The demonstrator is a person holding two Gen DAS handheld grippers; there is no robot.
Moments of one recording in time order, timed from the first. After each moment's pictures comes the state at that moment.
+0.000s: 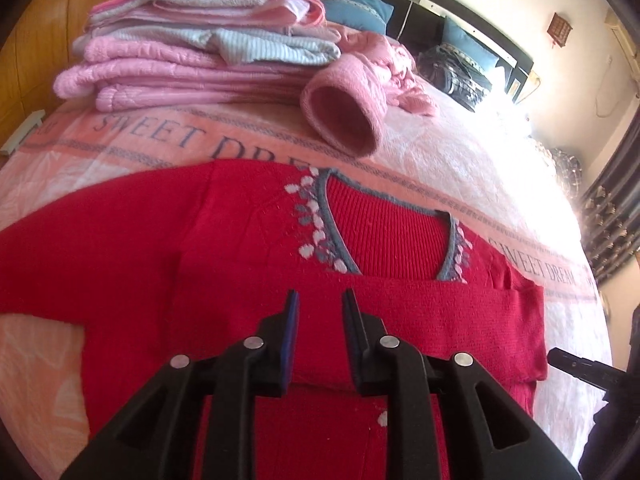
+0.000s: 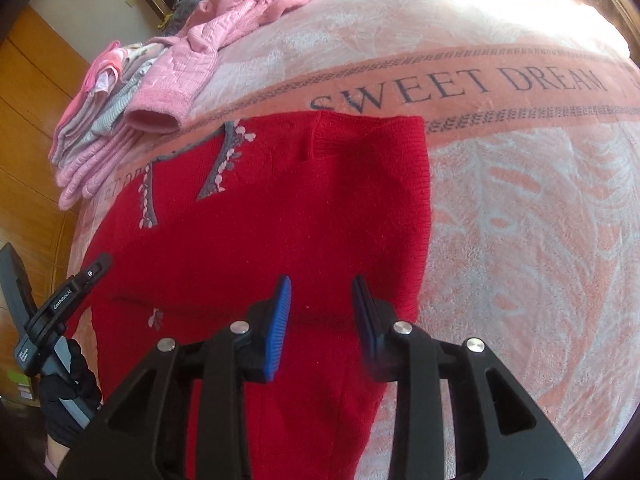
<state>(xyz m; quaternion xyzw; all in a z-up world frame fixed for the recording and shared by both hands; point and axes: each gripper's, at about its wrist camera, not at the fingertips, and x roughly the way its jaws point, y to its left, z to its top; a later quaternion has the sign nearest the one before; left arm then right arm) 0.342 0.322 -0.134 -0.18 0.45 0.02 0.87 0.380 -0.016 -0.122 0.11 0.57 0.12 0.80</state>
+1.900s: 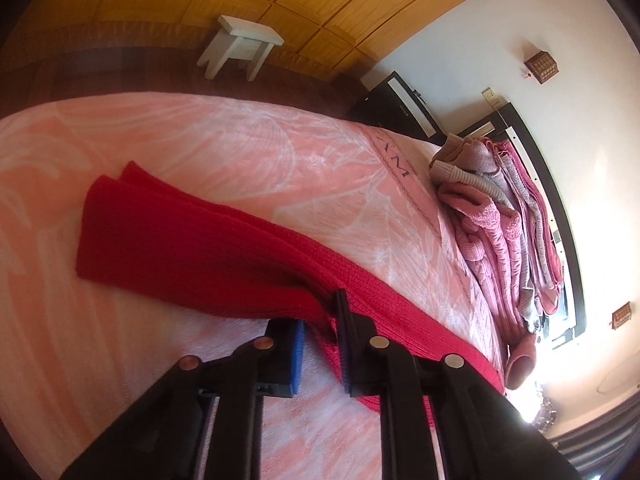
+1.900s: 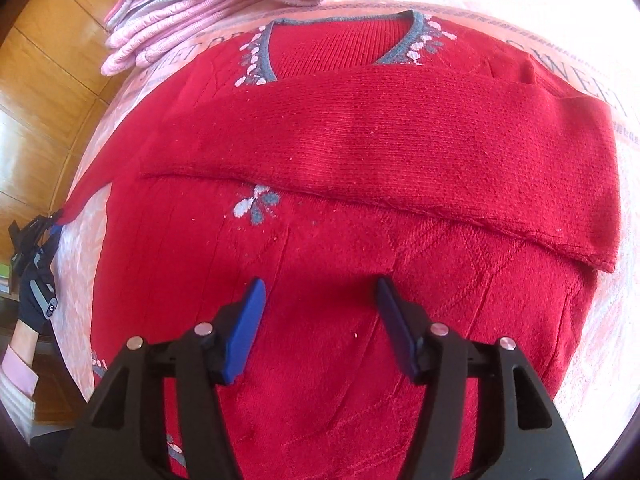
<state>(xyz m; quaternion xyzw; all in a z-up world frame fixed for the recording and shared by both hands) 0.108 0.743 -0.190 -0.49 0.25 0.24 0.80 0.325 0.125 -0.140 0.00 0.60 0.24 0.76</state>
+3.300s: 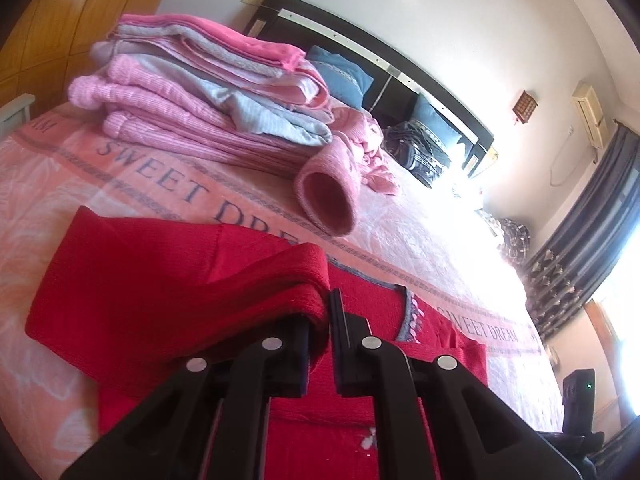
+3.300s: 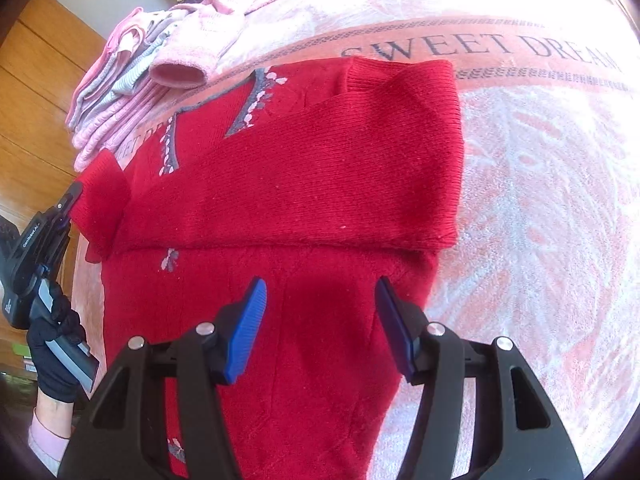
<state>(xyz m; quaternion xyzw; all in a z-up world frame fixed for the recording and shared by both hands) 0.309 0.360 -0.091 -0.26 0.30 -0.05 0.92 0.345 -0.005 -0.122 0.11 0.59 0.16 0.79</state>
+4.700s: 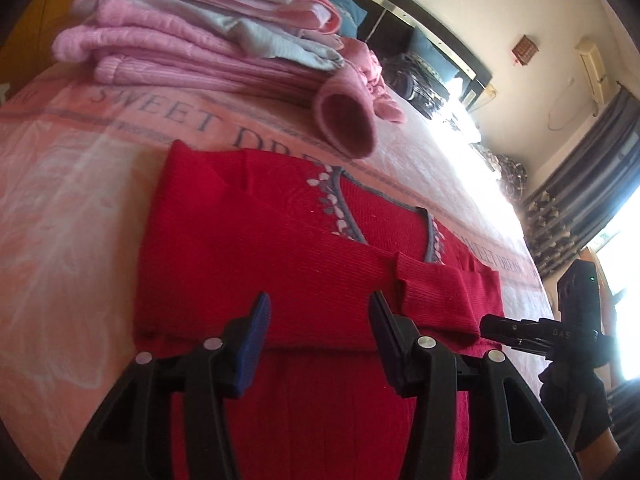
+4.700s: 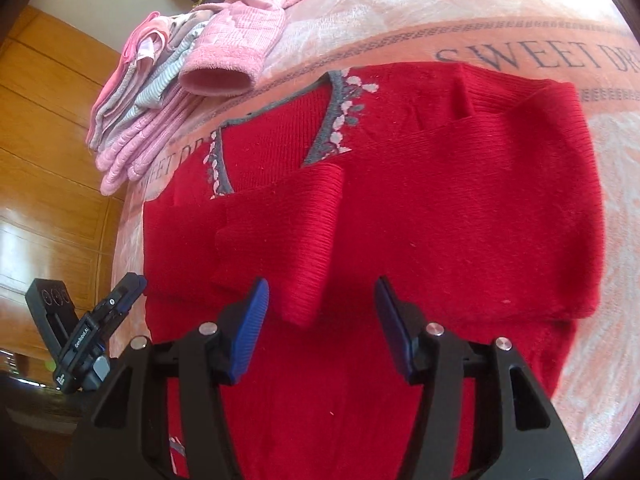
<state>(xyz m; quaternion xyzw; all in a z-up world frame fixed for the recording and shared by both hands) 0.301 0.422 -0.135 -0.26 0.41 -0.07 0.87 0.392 0.077 -0.127 0.18 0.59 0.21 0.76</state>
